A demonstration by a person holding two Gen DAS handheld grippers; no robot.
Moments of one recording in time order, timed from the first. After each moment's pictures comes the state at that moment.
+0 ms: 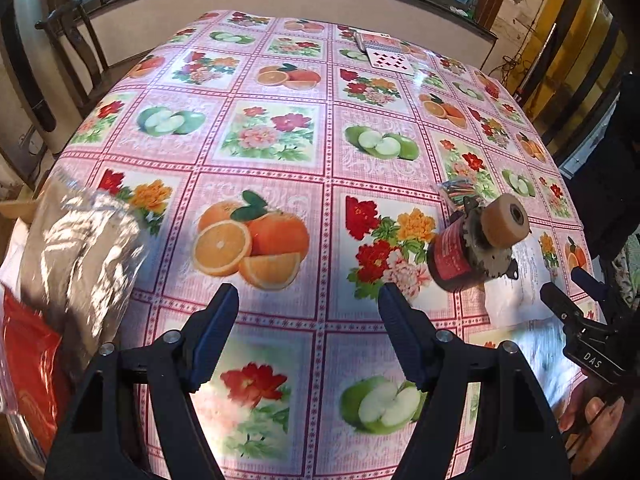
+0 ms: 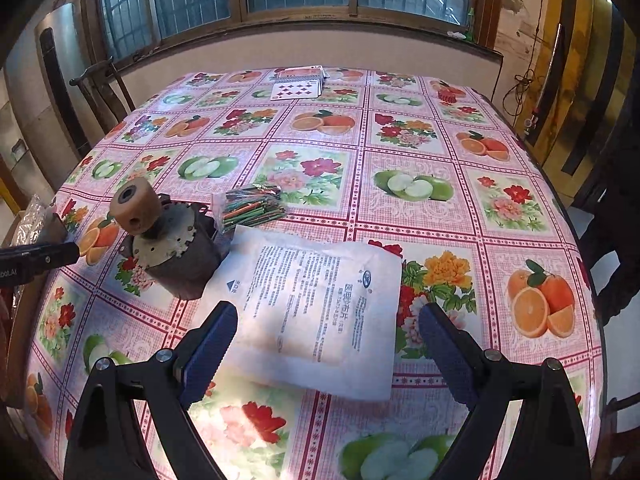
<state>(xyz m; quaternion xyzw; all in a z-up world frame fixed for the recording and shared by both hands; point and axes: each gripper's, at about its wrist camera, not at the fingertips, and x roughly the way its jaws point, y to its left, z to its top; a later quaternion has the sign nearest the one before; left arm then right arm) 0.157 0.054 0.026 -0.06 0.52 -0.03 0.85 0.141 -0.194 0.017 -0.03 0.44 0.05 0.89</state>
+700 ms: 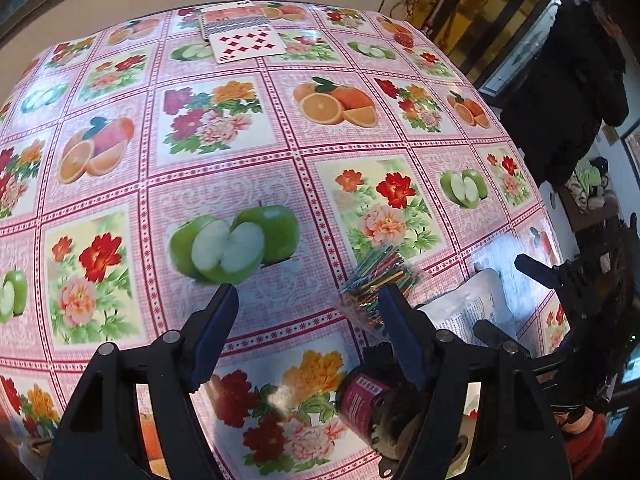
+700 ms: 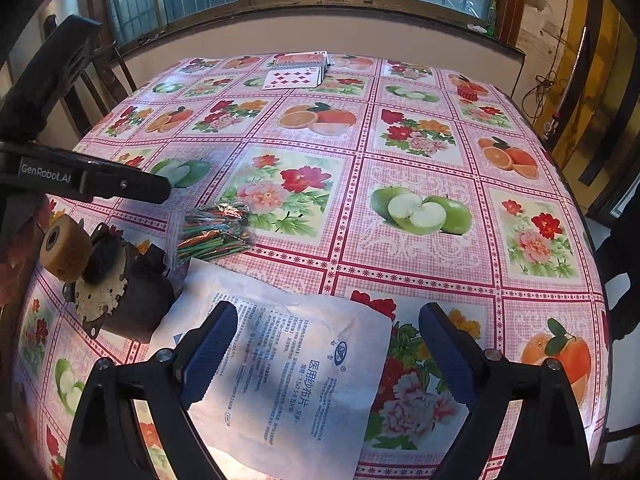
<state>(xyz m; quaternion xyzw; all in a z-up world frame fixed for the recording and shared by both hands) 0.293 -0.047 0.014 0.02 0.56 -0.23 0.79 0.201 -0.206 -0.002 -0.05 0.47 0.08 0.88</state>
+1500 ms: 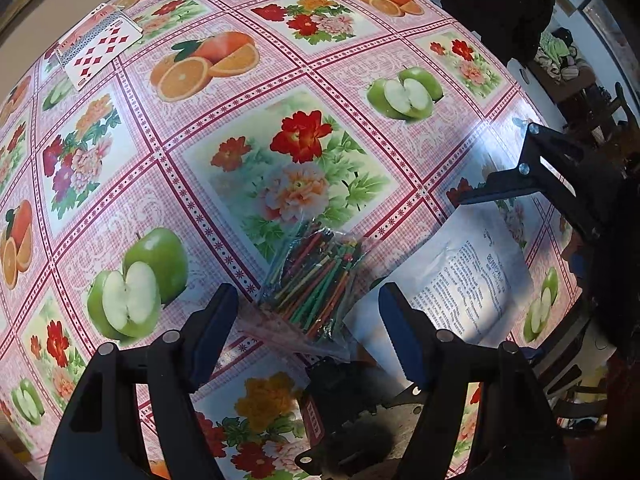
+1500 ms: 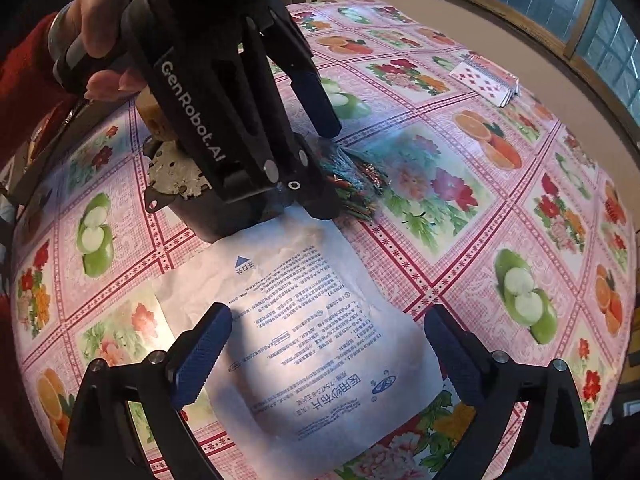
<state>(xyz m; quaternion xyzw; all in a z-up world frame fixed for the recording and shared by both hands) 0.296 -0.123 -0.009 0.18 0.61 -0.32 0.70 0.206 -0.175 -0.019 -0.24 0.48 0.36 0.76</state>
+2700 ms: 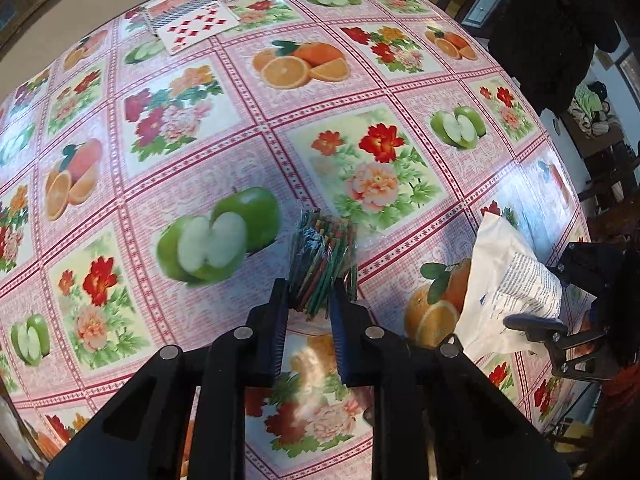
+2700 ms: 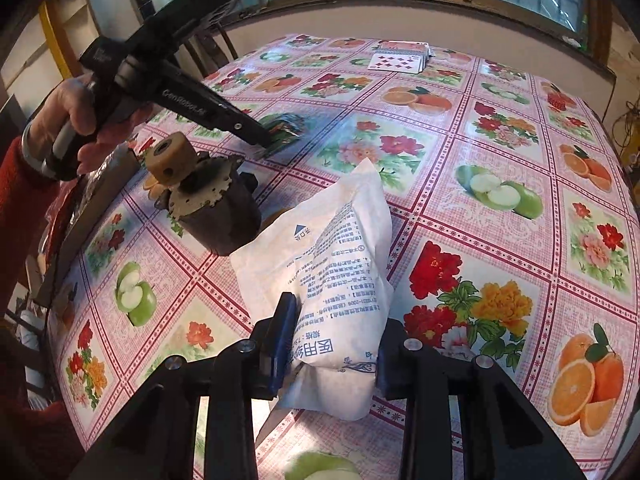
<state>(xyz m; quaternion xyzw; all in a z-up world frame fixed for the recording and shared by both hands) 0.301 -0.048 0.015 0.11 0.60 -0.24 0.75 0.160 -0.218 0.003 -0.05 0.47 0.26 0.84</state>
